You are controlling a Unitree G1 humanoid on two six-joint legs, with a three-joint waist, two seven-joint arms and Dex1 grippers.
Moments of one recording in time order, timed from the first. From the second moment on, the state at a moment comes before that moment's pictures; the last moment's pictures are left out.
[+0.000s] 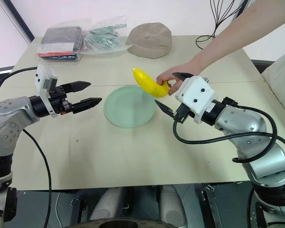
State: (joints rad) left arm -0.44 0.75 0.18 -0.21 -0.64 0.68 -0.87; right arm -0.33 -0.80 -0.01 -0.70 0.34 0.55 0.53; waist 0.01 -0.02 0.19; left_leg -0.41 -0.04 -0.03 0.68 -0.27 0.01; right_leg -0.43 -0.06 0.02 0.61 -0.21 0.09
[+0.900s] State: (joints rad) left arm -0.44 0.75 0.18 -0.21 -0.64 0.68 -0.86; right arm -0.43 -0.64 0.14 -0.41 0.10 0.30 0.59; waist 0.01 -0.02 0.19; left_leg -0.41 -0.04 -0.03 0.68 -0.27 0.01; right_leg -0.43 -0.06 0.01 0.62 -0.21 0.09
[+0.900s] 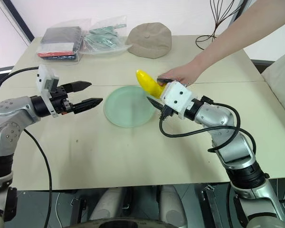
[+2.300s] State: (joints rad) left arm -0.35 0.80 0.24 -0.28 -0.70 0.76 -0.86; right arm -0.60 -0.17 0.15 -0.21 0.42 0.60 0.62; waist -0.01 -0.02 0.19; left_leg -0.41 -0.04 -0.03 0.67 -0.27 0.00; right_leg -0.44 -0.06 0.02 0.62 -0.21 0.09
